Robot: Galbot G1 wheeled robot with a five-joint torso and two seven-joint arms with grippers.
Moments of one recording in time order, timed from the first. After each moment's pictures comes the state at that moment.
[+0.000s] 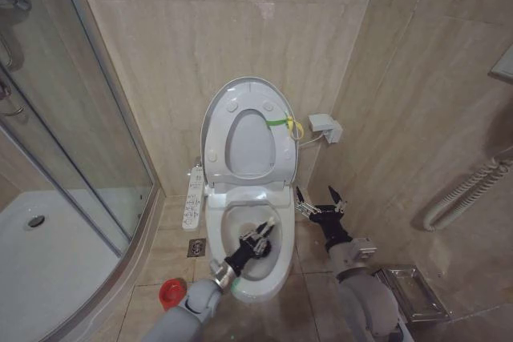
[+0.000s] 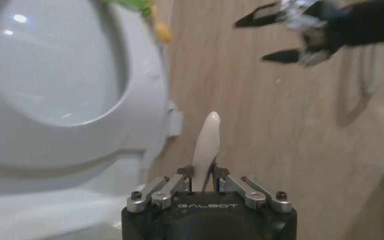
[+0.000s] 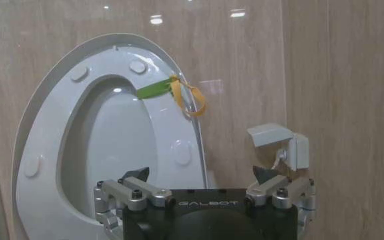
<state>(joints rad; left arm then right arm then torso) 0.92 -1.29 0.17 -1.28 -0.44 -0.55 0.36 -1.37 1.39 0.46 2.13 0.23 -0.13 0.11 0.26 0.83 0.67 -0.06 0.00</state>
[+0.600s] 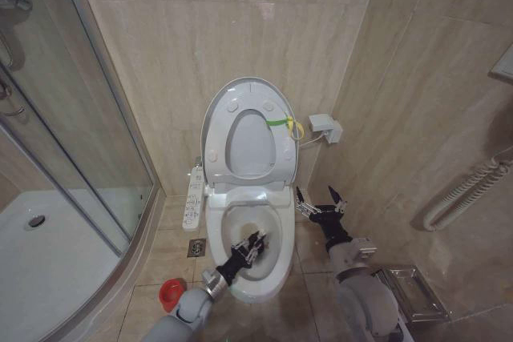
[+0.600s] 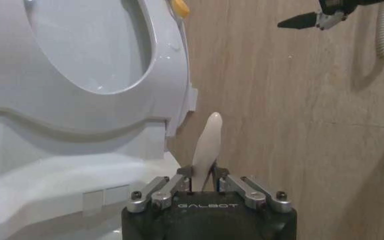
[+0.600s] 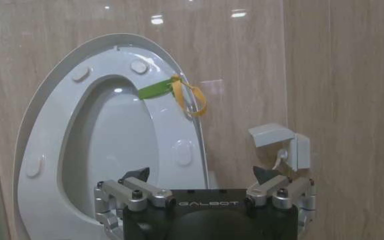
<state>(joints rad) 0.93 -1.26 0.11 -1.18 -0.42 -0.56 0.39 -1.37 1.39 0.46 2.13 0.23 -0.13 0.11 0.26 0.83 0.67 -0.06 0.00</state>
